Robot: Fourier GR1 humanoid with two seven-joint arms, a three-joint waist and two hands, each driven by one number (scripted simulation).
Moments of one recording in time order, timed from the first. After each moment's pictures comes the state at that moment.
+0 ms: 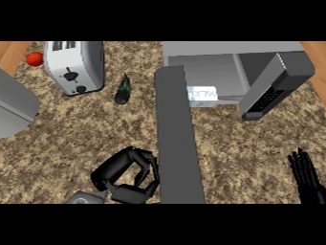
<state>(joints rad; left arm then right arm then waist) -0.07 0.00 -0.28 -1.41 -0.28 -0.47 -0.32 0.06 -0.20 -0.31 -0.88 0.03 0.35 -0.86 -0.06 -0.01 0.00</state>
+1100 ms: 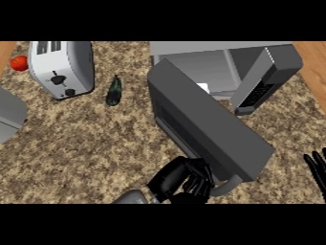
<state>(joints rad) -0.38 0.03 -0.90 -1.13 0.08 0.20 -0.22 0.35 -0.29 -0.14 -1.64 -0.32 0.56 -0.54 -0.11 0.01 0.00</state>
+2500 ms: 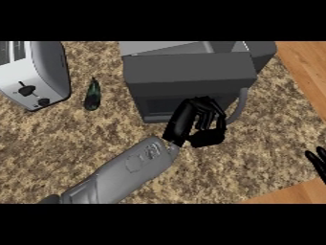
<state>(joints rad) -0.85 0.00 -0.88 -0.90 0.53 0.58 -0.27 0.36 -0.38 -0.08 -1.98 -0.54 0.56 -0.27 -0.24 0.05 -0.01</state>
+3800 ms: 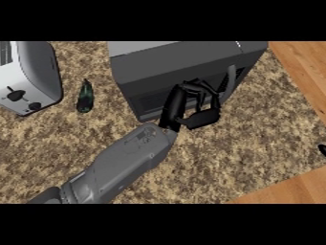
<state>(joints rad) -0.92 0.00 -0.82 -0.81 0.82 0.58 -0.45 0.31 -0.45 -0.12 -2.05 -0.68 0.56 -0.19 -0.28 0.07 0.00</state>
